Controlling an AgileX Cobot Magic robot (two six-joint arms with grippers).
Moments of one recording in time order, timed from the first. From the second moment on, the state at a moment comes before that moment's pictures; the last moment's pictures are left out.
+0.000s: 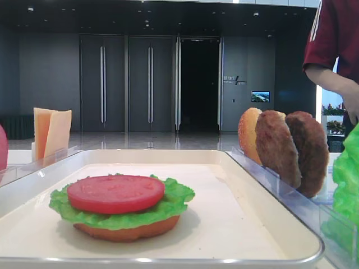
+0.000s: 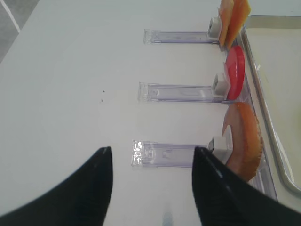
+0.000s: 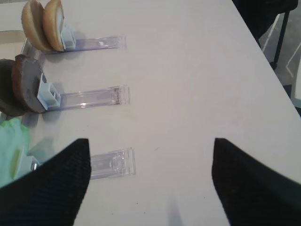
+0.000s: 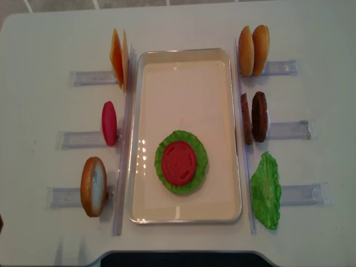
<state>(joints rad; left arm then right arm) 0.01 -0.02 -0.47 0.11 1.11 -0.07 -0.07 -0.01 -0.50 0.05 1.14 -0.02</state>
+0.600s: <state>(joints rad) 0.01 -0.02 -0.47 0.11 1.11 -0.07 -0.07 -0.01 -0.50 0.05 1.14 -0.02</state>
